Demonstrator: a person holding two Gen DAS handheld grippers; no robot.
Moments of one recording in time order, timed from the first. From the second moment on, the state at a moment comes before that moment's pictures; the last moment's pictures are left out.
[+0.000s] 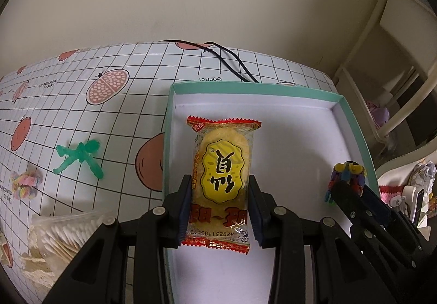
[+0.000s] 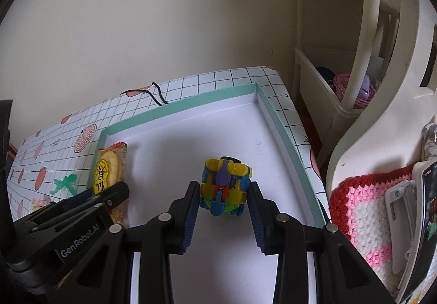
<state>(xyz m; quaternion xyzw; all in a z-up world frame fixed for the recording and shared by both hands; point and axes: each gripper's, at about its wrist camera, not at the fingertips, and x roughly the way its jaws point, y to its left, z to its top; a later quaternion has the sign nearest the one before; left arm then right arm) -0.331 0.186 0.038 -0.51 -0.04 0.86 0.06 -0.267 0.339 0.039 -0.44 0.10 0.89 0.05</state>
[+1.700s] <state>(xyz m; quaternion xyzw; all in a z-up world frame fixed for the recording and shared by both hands) -0.313 0.147 0.059 -0.48 -0.05 0.87 -0.02 -0.263 0.335 0.057 -0.44 0.10 0.89 0.04</state>
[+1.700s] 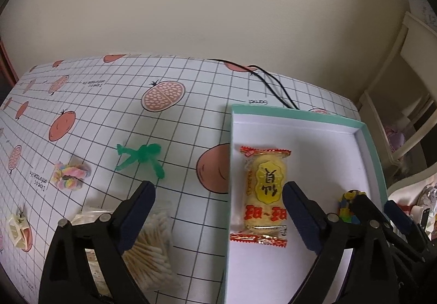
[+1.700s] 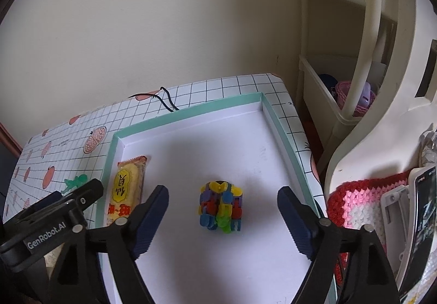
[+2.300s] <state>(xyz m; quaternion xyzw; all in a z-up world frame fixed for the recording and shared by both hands) -0.312 0.140 0.046 -0.50 -0.05 0.86 -0.03 -0.265 0.334 0.051 -0.46 0.09 0.88 0.04</state>
